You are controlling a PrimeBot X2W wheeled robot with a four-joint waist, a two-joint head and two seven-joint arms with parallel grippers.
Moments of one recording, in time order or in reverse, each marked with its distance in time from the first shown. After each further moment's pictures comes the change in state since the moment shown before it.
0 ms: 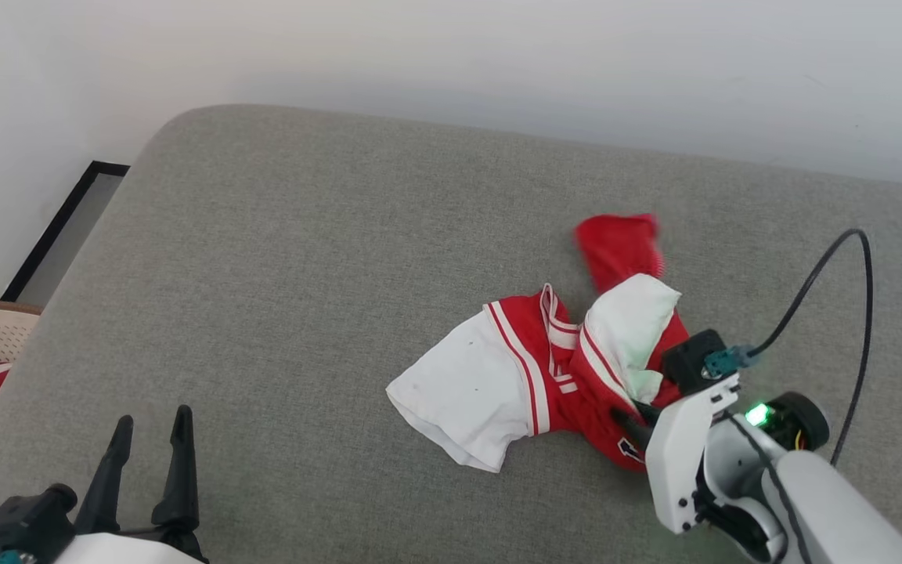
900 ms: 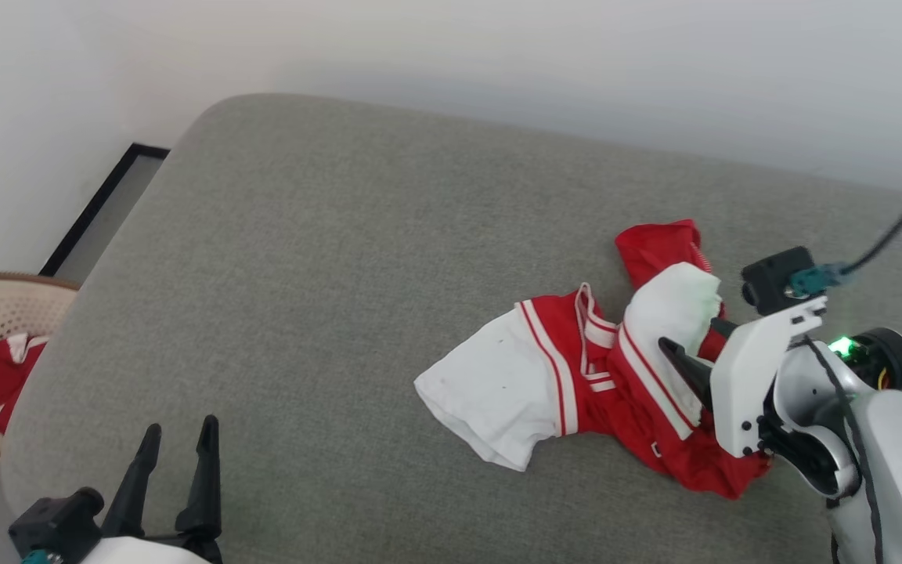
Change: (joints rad) left arm 0.001 -0.033 -0.011 0.047 0.019 -0.039 0.000; right arm -0.006 -0.006 -0.231 -0.197 -0.051 0.000 0.186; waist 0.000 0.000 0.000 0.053
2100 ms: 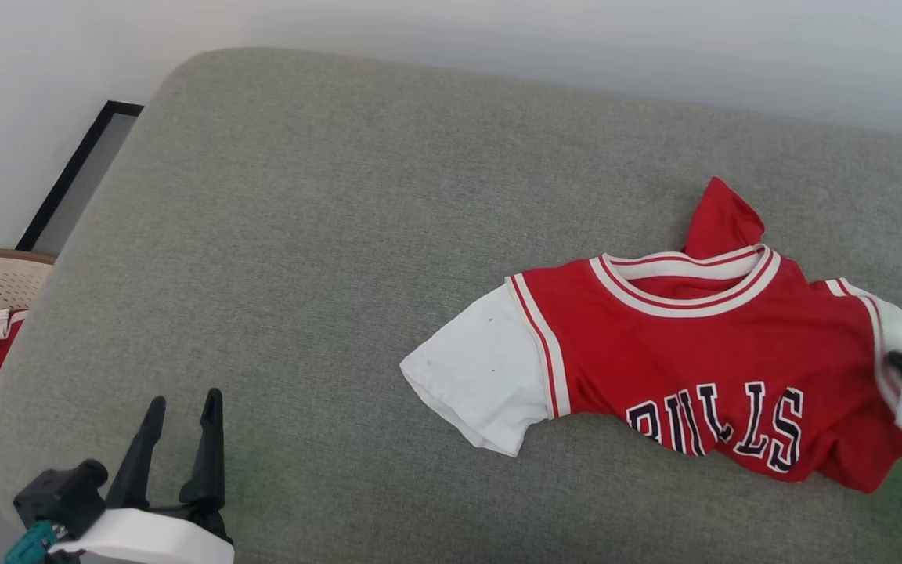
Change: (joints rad) left arm -0.082 -0.037 0.025 0.061 0.032 -0.051 0.000; right arm -0.040 -0.096 -0.379 0.286 -0.046 0.000 0.076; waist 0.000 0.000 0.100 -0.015
